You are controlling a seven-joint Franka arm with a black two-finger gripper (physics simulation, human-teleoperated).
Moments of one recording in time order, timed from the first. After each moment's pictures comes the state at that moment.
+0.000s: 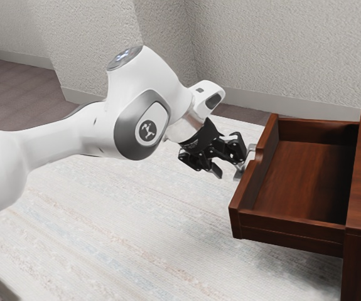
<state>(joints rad) -0.33 0.11 0.23 -1.75 -0.27 2.26 -0.34</state>
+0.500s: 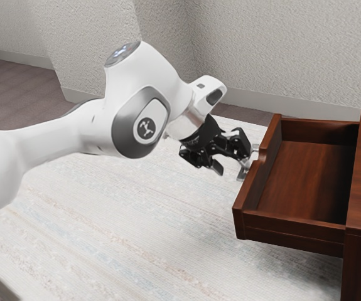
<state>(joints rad) -0.35 0.09 0.23 -1.74 -0.27 2.26 -0.34</state>
